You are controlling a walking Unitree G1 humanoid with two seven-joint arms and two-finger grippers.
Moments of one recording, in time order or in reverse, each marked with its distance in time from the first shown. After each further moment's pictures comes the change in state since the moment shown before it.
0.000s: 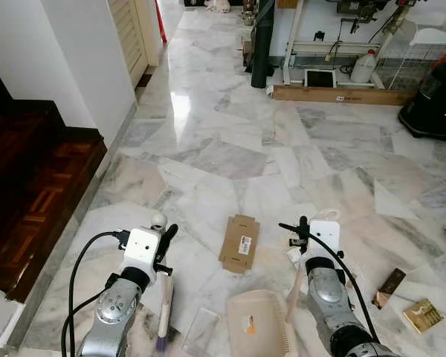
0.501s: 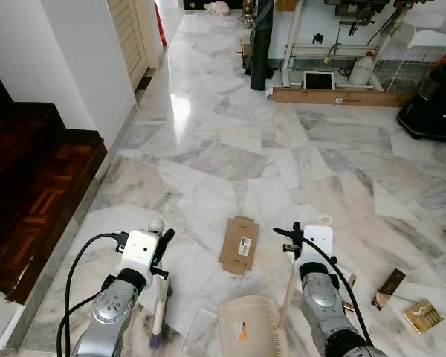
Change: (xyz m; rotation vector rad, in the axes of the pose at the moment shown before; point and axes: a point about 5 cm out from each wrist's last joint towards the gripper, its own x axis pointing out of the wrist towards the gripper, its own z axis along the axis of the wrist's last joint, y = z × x) left arm -0.002 0.005 -0.007 0.024 0.062 -0.006; right arm -0.005 0.007 -0.007 0.014 0.030 0.014
